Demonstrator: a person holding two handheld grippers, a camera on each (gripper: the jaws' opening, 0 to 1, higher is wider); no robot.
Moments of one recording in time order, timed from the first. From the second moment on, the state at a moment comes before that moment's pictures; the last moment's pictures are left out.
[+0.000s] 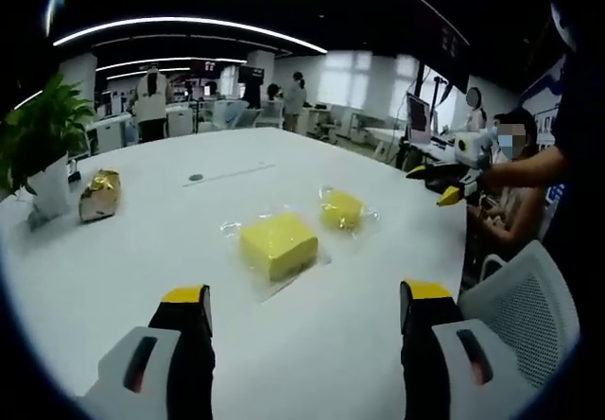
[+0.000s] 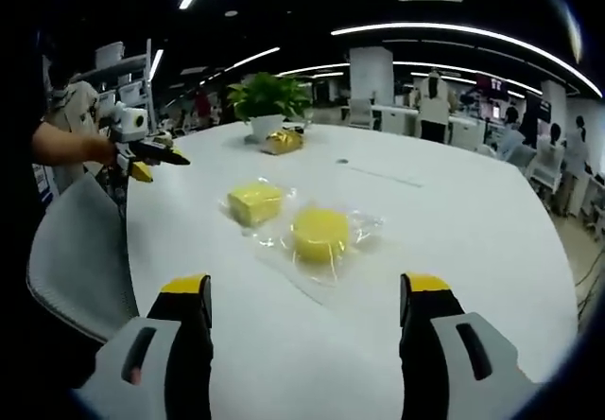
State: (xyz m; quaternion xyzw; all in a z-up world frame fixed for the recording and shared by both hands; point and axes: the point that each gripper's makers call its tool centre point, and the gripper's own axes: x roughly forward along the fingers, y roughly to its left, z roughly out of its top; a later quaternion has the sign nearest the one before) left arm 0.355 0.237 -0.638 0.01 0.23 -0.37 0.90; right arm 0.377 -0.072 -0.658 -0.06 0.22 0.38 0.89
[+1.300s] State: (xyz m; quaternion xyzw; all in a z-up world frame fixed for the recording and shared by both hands) left arm 0.480 0.223 -0.676 -0.20 0.35 -0.33 0.86; right arm 0.357 -0.093 -0.679 -0.05 0.28 0.37 0.89
